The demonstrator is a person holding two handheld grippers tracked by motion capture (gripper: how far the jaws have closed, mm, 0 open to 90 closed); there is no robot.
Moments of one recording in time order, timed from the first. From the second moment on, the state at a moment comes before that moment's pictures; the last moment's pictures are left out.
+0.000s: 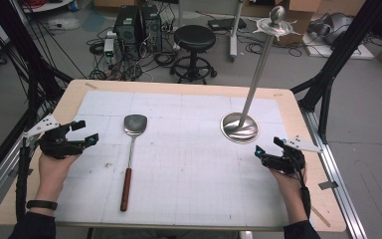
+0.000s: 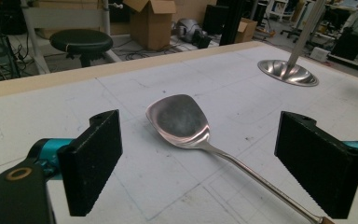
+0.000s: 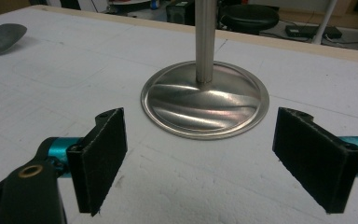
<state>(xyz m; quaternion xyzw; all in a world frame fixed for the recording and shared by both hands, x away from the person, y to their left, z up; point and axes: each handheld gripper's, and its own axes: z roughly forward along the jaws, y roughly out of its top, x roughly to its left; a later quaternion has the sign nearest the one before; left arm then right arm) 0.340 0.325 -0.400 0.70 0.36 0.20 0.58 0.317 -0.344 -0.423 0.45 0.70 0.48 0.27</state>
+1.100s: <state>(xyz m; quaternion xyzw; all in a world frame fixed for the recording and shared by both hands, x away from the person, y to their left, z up) 0.332 0.319 -0.395 0.72 0.33 0.18 0.58 0.318 -0.345 -0.420 0.45 0.70 0.49 0.27</state>
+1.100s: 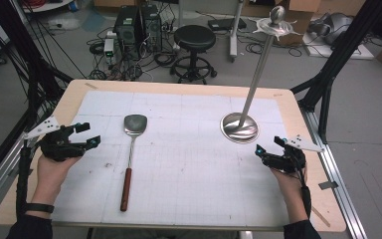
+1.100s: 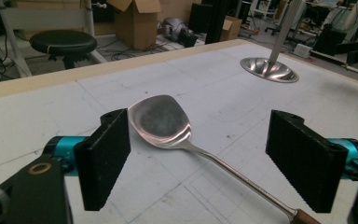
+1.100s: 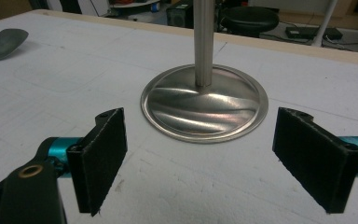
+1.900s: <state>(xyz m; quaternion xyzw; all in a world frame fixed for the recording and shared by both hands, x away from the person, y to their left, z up) 0.296 0.275 -0.404 0.85 0.16 0.07 0.49 0.318 -0.345 -0.420 0.45 0.70 0.48 0.27</state>
